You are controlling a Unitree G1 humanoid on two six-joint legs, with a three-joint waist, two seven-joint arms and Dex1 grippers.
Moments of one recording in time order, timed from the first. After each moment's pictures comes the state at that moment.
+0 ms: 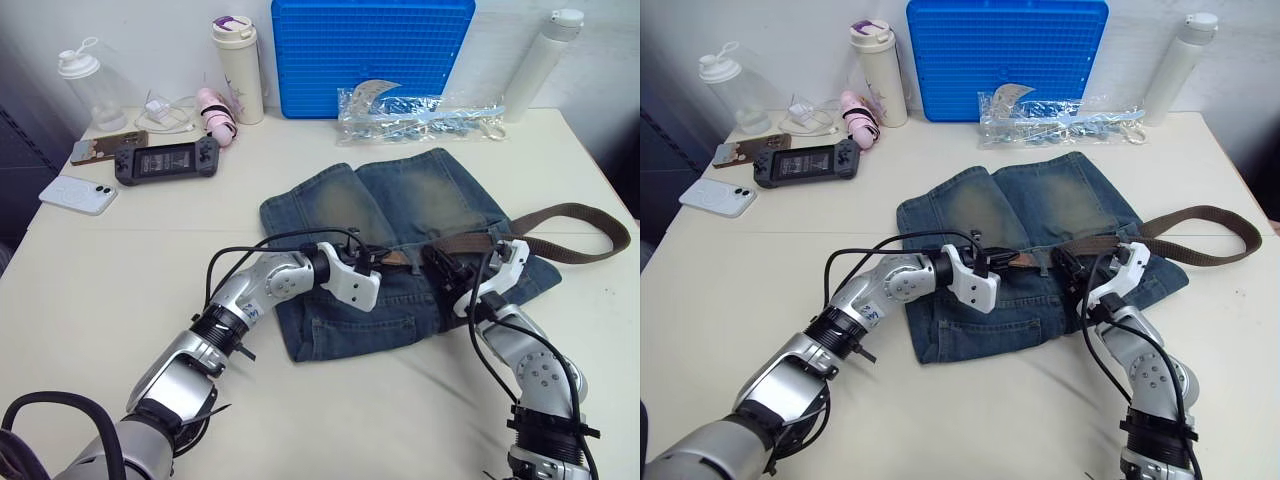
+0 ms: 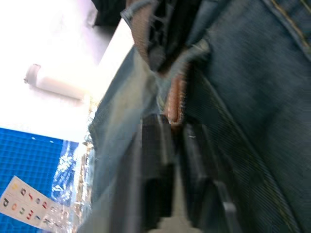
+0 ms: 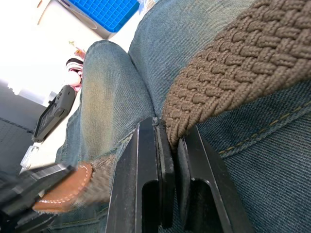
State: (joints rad) left arm -0.79 0.29 -0.48 0.45 0.59 -0.57 -0.35; right arm -0.20 -0.22 -0.37 -0.18 1.01 0.72 0.18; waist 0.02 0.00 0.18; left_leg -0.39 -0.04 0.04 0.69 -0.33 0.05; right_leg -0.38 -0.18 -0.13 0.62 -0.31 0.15
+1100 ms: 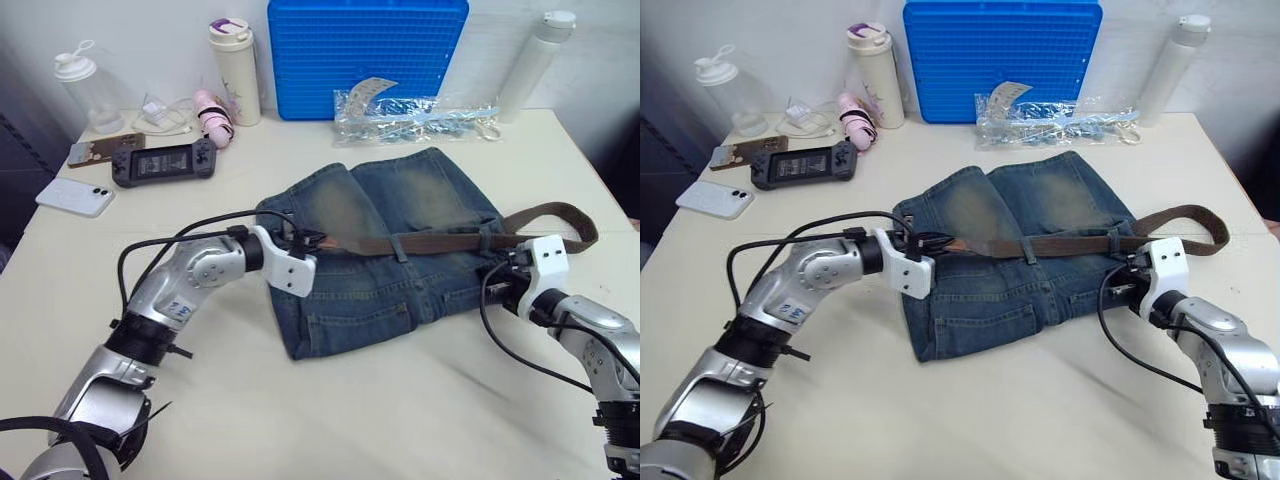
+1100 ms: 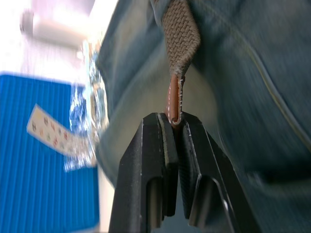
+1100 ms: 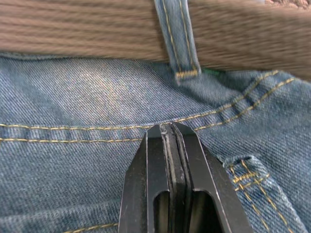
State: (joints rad) left arm -0.62 0.64 -0.30 0.09 0.43 -0.44 -0.60; right arm -0.19 -0.73 -0.20 -0.02 0.47 0.63 0.44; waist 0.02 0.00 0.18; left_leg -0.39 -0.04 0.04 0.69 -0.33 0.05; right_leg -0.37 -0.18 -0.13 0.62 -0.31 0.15
